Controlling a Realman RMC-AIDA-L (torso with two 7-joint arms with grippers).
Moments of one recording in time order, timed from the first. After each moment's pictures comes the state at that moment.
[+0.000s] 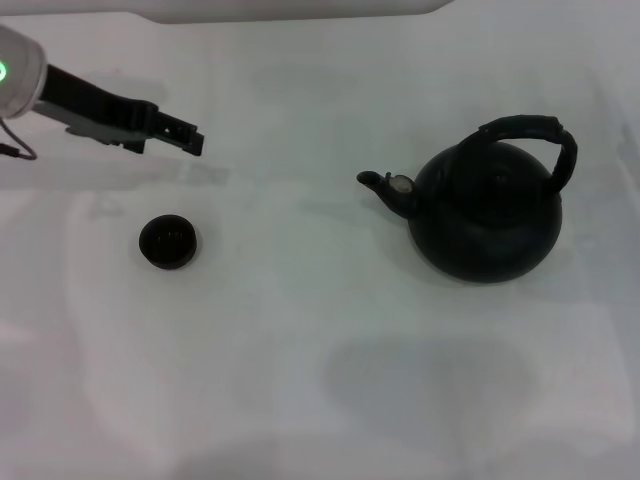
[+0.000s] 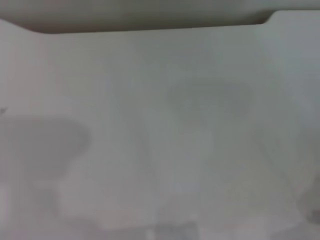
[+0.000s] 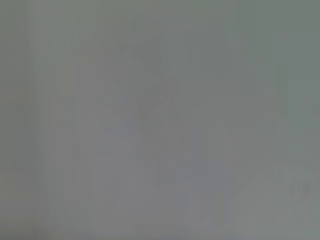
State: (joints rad) left arm -0.70 -2.00 1.06 0.99 2.45 1.43 -2.69; right arm 0.24 2.02 -2.00 -0.24 0.52 -1.10 0.20
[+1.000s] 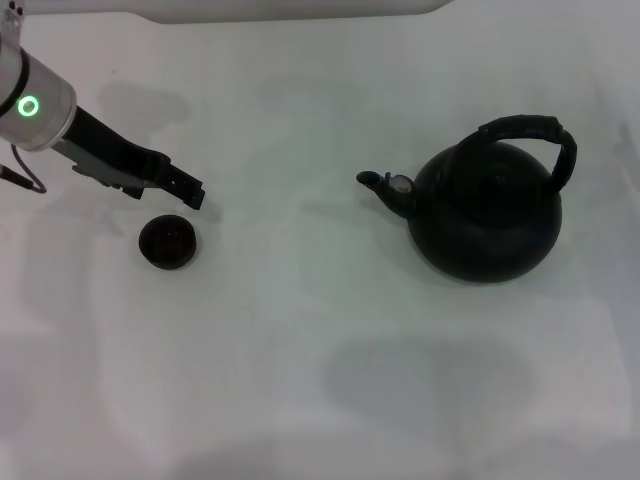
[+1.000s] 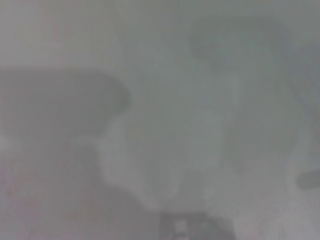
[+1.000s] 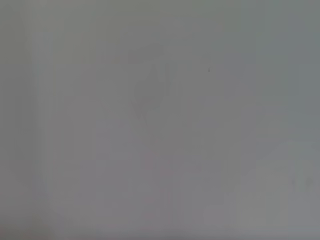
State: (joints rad) left arm -0.75 -2.03 1.14 0.94 2.59 1.46 -2.73; right arm 0.25 2.02 -2.00 -0.24 0.52 -1.07 0.20
